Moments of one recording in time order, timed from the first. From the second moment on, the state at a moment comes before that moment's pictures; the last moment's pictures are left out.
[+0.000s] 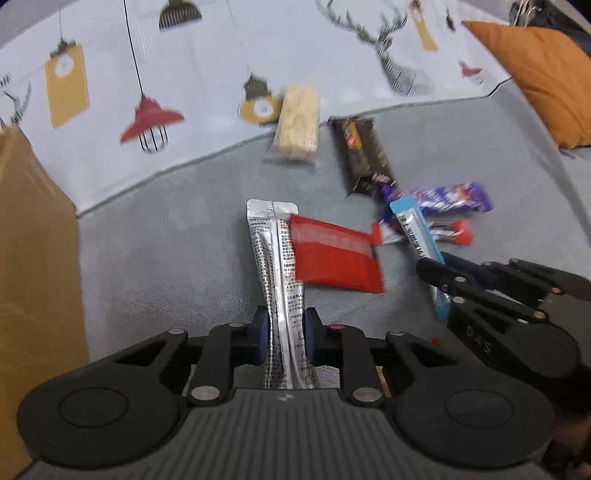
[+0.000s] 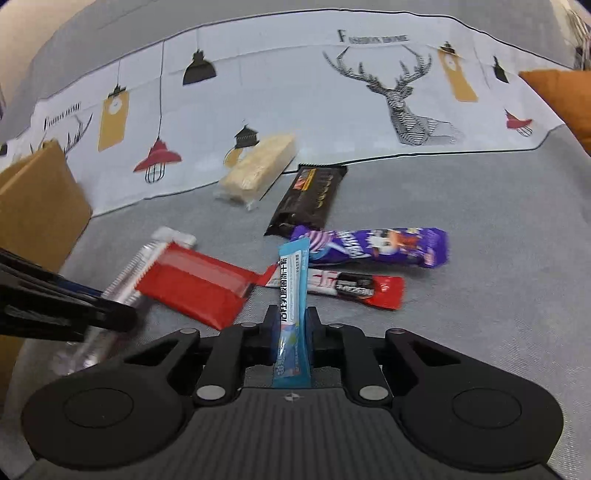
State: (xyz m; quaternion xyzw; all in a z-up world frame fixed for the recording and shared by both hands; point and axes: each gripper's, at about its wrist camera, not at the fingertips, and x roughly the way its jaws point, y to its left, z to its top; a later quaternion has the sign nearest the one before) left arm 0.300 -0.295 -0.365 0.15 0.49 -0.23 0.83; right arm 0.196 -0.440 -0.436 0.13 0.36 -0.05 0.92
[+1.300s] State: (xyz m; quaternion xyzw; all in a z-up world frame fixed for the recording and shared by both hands) left arm 0.176 -0.040 -0.114 0.05 0.28 -0.17 0.94; right arm 0.119 -0.220 -0.187 0.13 0.18 0.07 0.97
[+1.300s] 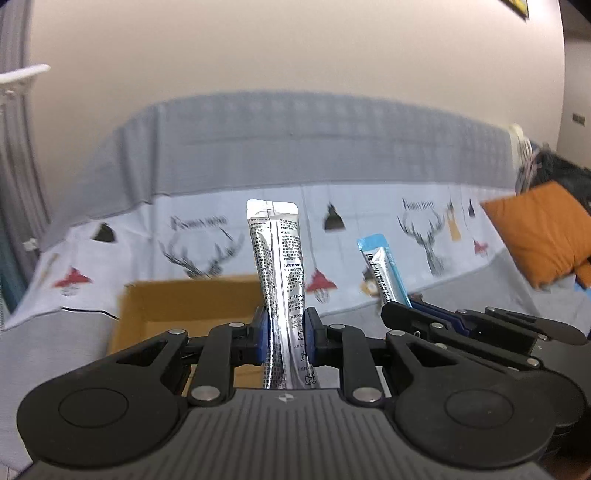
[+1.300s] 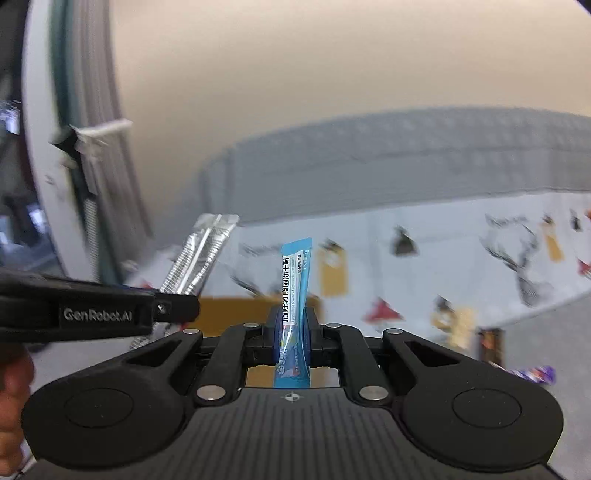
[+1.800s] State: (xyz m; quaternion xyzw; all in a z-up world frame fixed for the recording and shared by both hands) left arm 0.205 0.028 -0.163 0.01 0.33 -0.14 0.93; right arm 0.139 -0.160 -0.189 0.09 0.21 0.14 0.96
